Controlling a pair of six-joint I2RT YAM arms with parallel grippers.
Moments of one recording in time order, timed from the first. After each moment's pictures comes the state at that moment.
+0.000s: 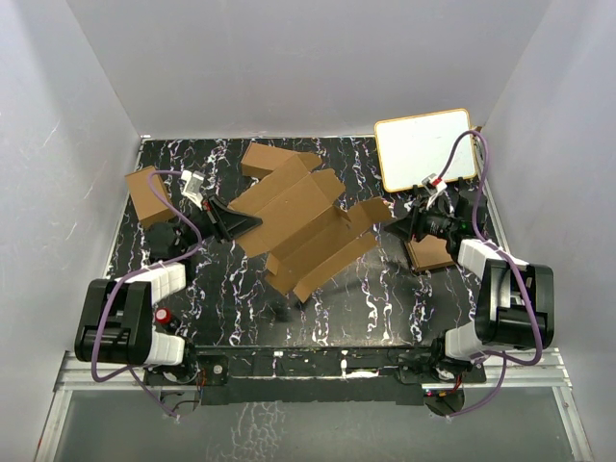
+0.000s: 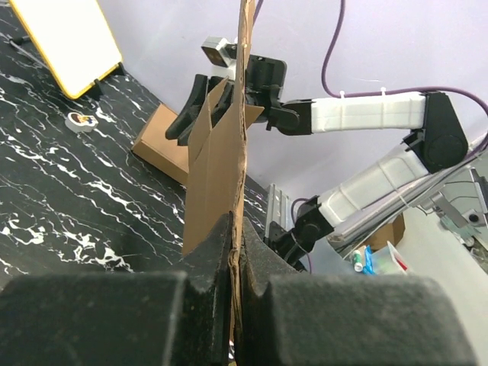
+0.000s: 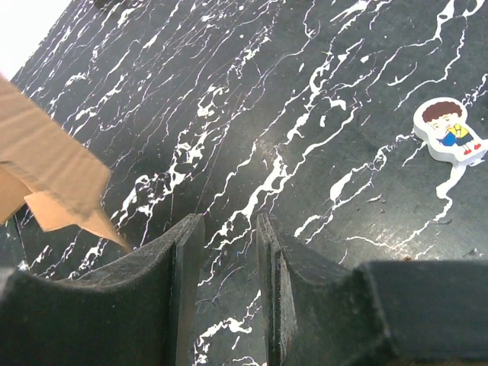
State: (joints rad) left arm -0.08 1.38 0.45 1.41 1.08 -1.16; right arm -0.18 1.44 0.64 0.29 -1.07 0.00
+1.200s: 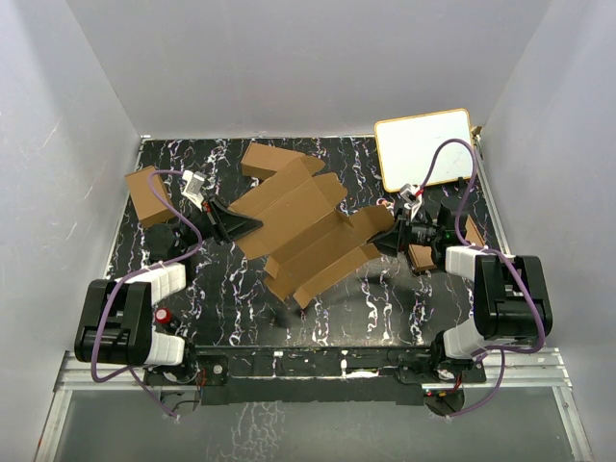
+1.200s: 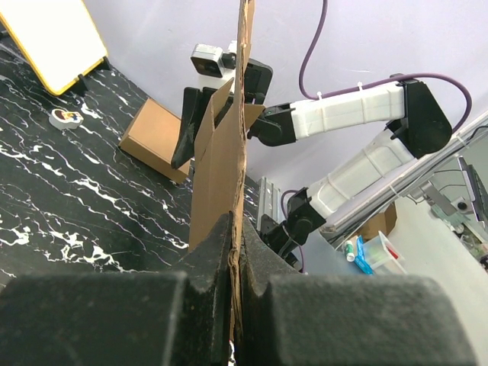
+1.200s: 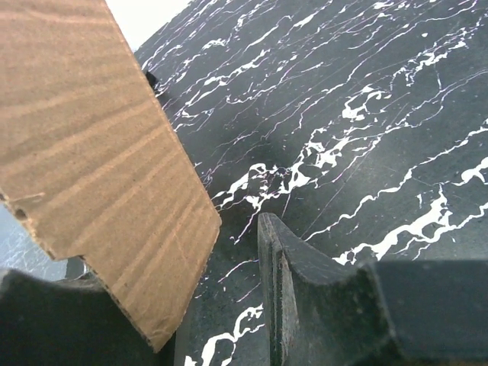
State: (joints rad) left arm -0.08 1.37 0.45 1.47 1.11 -1.21; right arm -0.06 1.50 0.55 0.58 -1.36 0.17
